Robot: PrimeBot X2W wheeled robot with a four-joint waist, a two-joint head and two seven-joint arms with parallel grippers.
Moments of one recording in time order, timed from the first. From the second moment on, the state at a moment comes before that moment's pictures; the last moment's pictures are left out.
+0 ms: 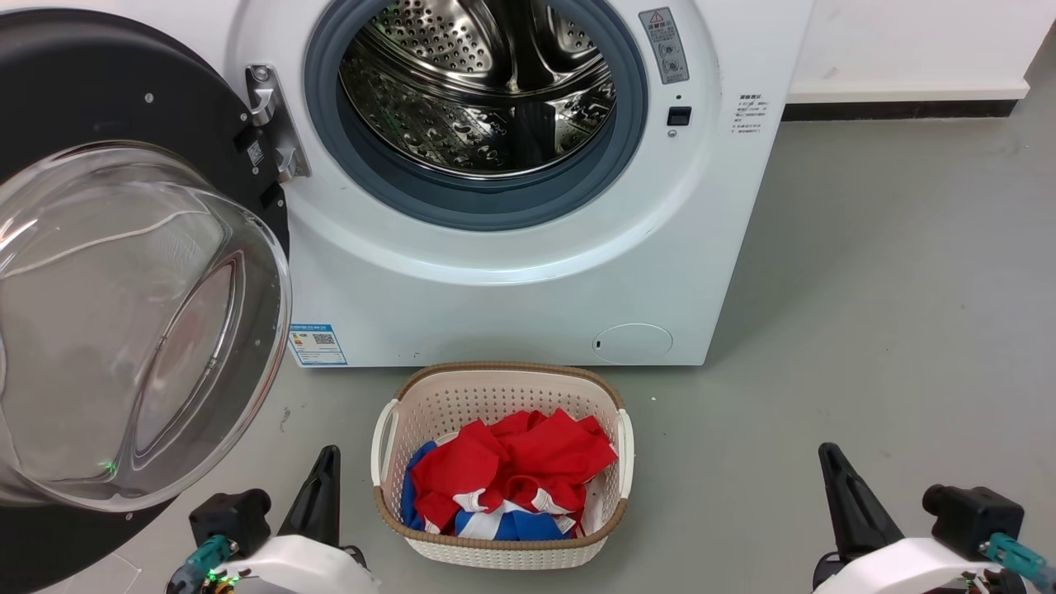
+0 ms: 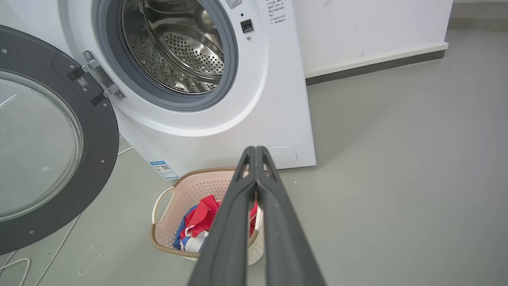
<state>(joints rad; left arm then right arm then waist) -0.04 0.15 -0.13 0.31 -0.41 -0.04 -0.20 0.08 -0.05 0.02 0.10 0.31 0.13 -0.06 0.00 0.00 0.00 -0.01</state>
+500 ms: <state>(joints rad) -0.05 0.13 -0.08 0.30 -0.65 -0.05 -0.14 0.04 -0.06 0.01 0.13 0.58 0.13 -0.04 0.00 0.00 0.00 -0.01</state>
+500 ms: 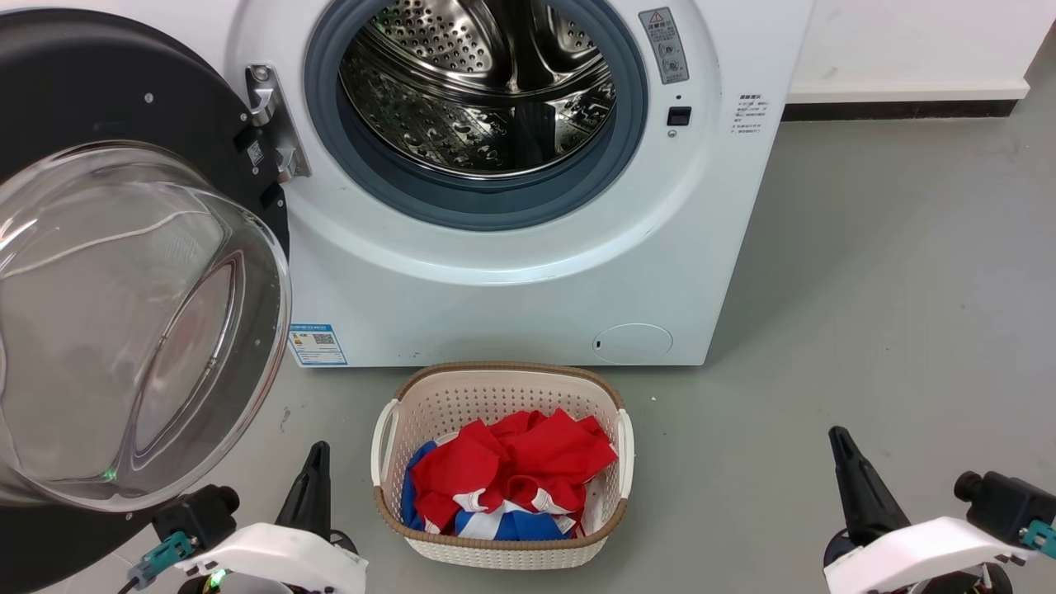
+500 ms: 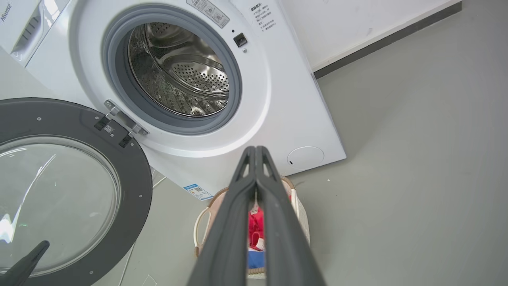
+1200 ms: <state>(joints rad) -0.07 0.11 -0.01 0.28 -0.98 -0.08 -0.05 0.00 -0.07 -0.01 0.17 0.96 0.13 -0.01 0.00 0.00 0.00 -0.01</state>
